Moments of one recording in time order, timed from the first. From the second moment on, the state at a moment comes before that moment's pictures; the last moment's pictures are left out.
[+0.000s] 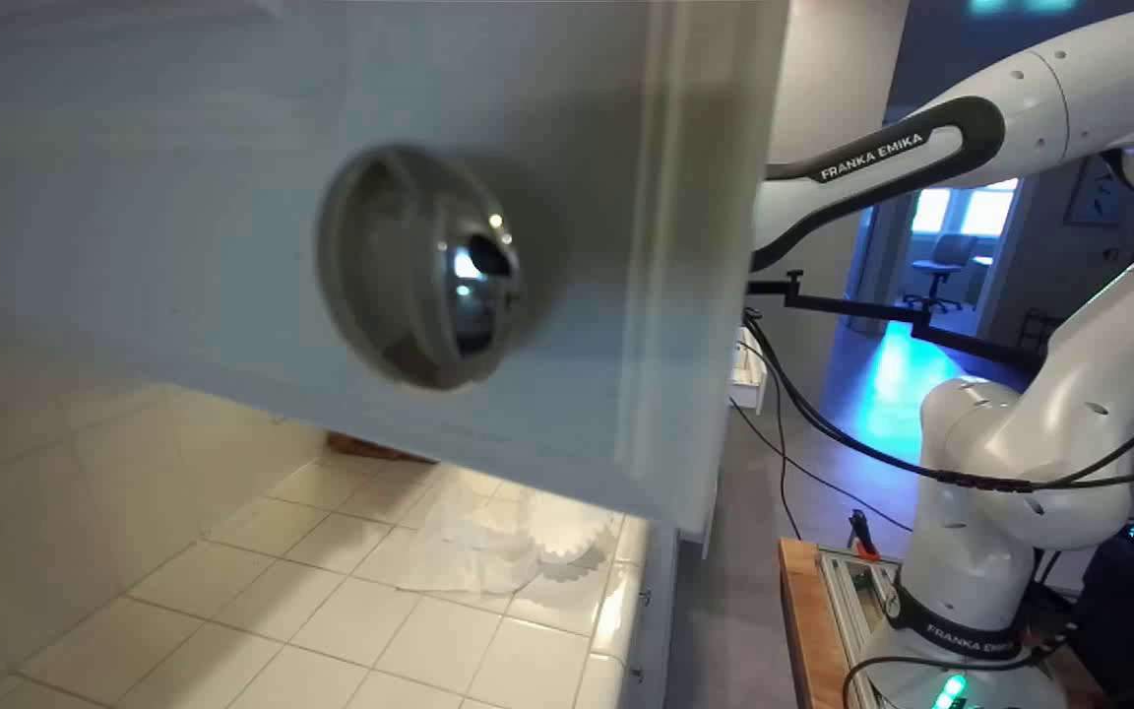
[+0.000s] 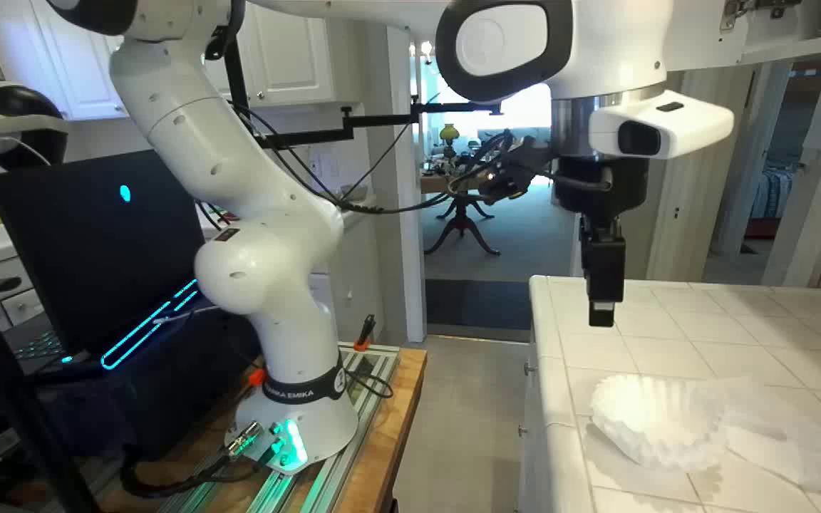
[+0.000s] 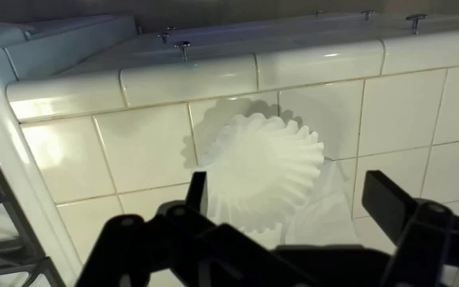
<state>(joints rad) -0.02 -0.55 -0.11 -2.56 0.04 2.13 -0.02</state>
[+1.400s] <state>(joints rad) 0.24 -0.81 0.35 -2.60 0.17 2.32 0.30</state>
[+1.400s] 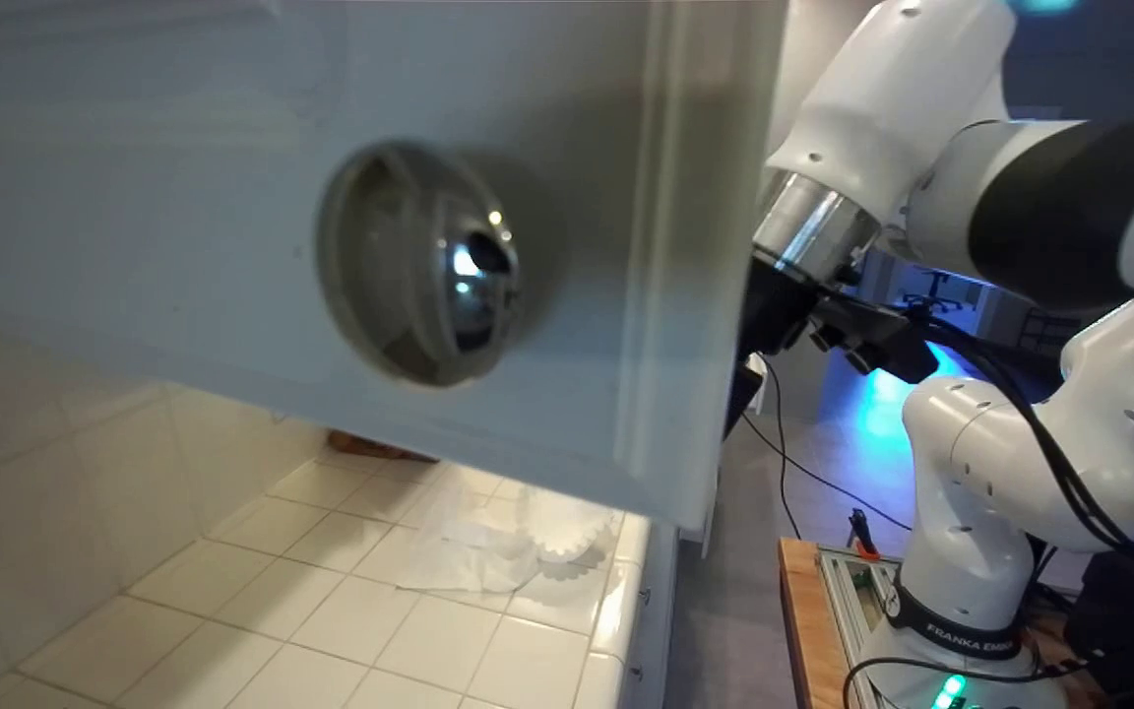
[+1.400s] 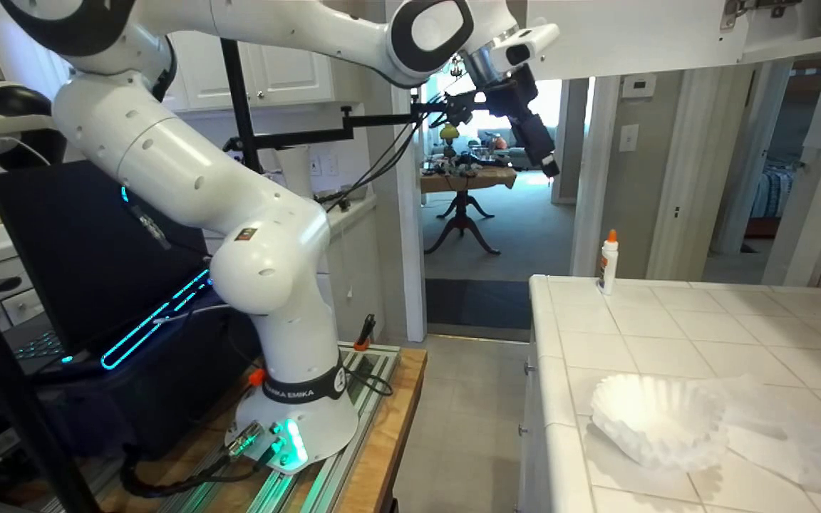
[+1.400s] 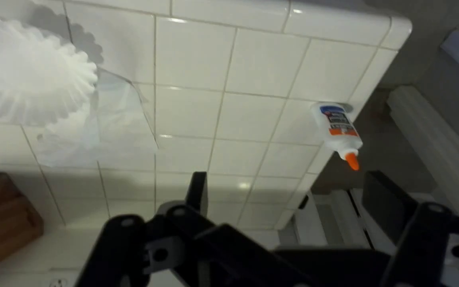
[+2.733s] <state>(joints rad) 0.07 -0.79 0.71 -2.19 -0.04 2.54 0.45</state>
